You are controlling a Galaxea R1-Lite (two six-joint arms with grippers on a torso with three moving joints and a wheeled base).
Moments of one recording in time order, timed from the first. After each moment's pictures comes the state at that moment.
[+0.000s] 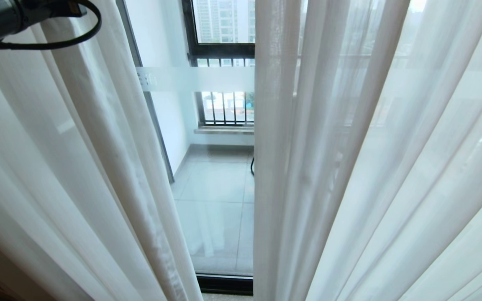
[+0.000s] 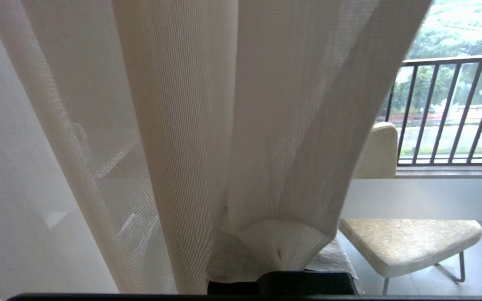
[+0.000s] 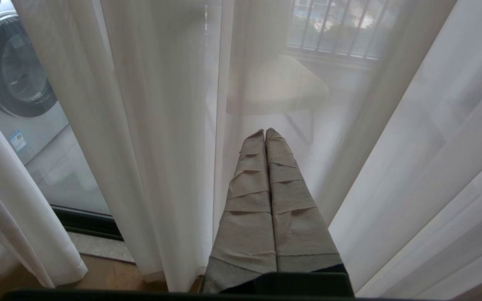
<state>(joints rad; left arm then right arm) -0.15 1.62 -1.60 -0.27 0.17 0.10 0.00 0.00 0.00 0.00 0.06 -0.09</state>
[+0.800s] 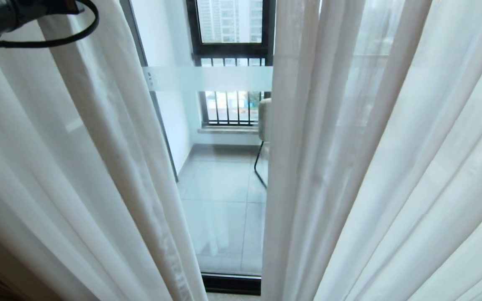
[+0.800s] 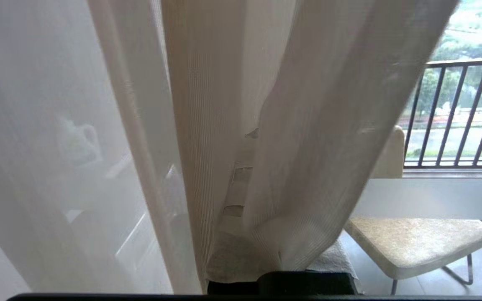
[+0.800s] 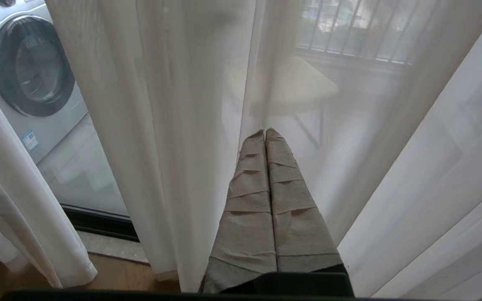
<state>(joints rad) -0.15 1.60 -1.59 -0.27 0.18 0.10 0.00 0.00 0.00 0.00 0.06 -0.09</state>
